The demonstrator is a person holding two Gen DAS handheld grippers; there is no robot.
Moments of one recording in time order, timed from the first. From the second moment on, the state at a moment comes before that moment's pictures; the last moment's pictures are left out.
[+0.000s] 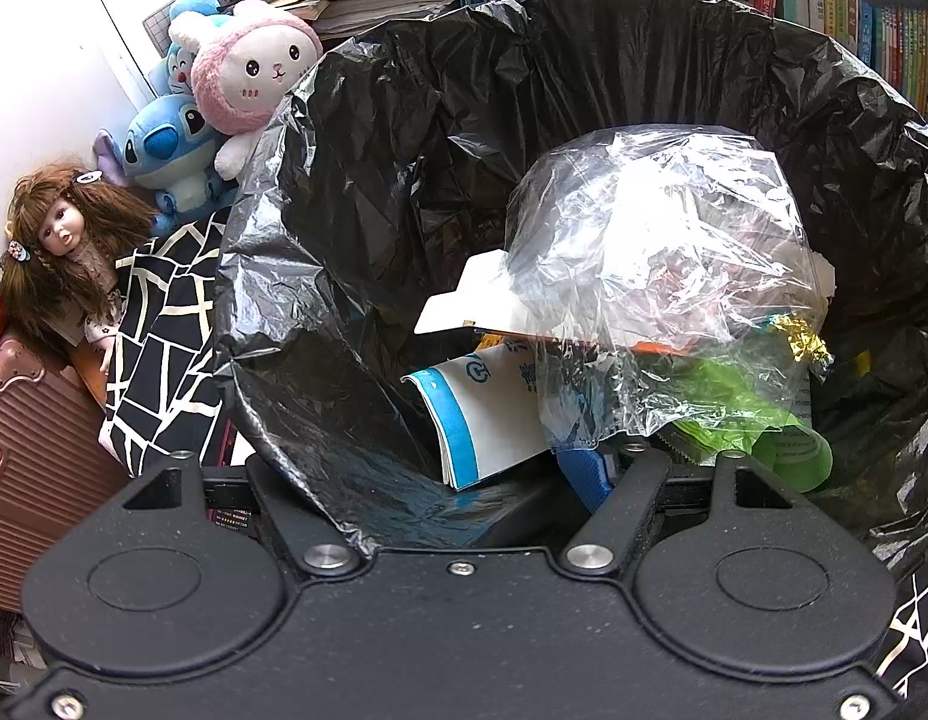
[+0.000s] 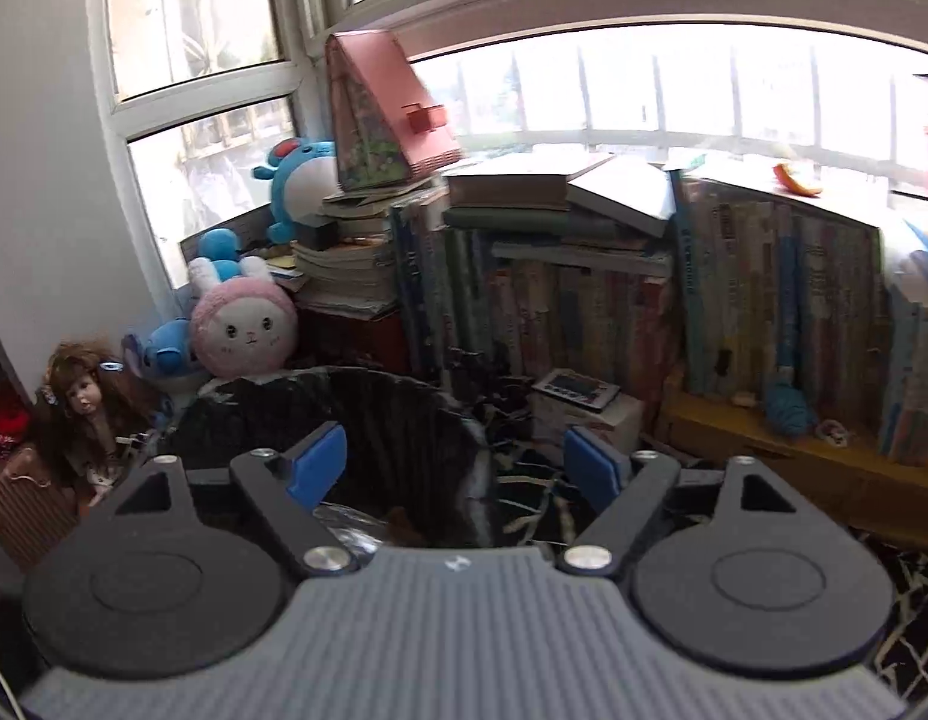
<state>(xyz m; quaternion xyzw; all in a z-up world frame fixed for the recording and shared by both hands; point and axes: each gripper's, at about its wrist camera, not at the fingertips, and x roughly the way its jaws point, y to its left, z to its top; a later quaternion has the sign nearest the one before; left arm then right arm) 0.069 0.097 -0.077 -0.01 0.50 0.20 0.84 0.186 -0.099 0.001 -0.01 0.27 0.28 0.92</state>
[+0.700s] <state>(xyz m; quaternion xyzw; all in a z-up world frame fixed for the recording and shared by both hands) 0.069 0.098 -0.078 -0.01 0.50 0.20 0.84 0.209 -0.232 -0.150 -0.04 0.40 0.04 0.92</state>
